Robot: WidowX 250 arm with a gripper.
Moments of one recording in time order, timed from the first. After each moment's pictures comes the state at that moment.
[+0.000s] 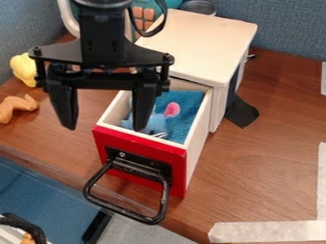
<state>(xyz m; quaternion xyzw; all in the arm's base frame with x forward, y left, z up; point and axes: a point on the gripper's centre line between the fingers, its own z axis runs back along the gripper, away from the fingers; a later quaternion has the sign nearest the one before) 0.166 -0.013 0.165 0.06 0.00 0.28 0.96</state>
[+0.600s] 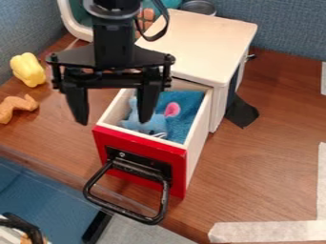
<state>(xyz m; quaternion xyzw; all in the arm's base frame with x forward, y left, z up) 0.193 0.001 0.146 0.06 -0.03 0.32 0.95</state>
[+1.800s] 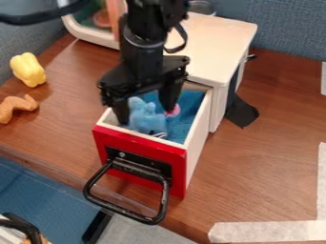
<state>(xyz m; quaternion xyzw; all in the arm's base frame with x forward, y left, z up) 0.248 -0.001 0.101 0.05 -0.09 0.45 0.89</state>
